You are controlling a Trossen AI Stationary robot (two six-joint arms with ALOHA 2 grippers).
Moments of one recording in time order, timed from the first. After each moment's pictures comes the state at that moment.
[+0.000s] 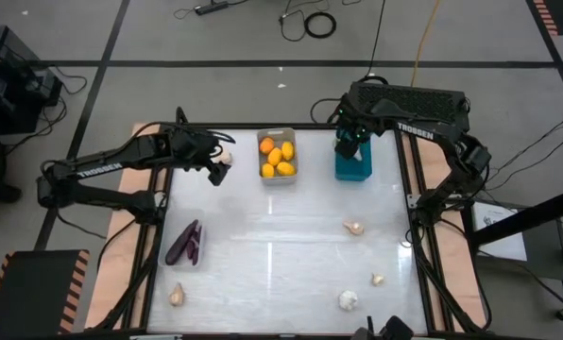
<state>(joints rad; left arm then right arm) 0.33 1.05 1.01 -0.83 -0.18 -0.36 -0.72 1.62 1.24 -0.94 0.18 -0.01</state>
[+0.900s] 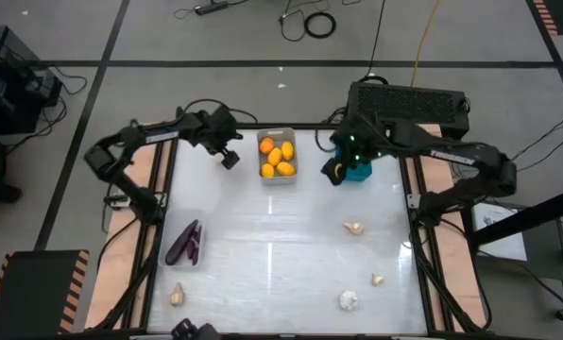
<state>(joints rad) 0.75 1.58 1.01 -0.70 0.02 0.02 -0.32 1.34 1.30 -0.88 -0.12 0.51</state>
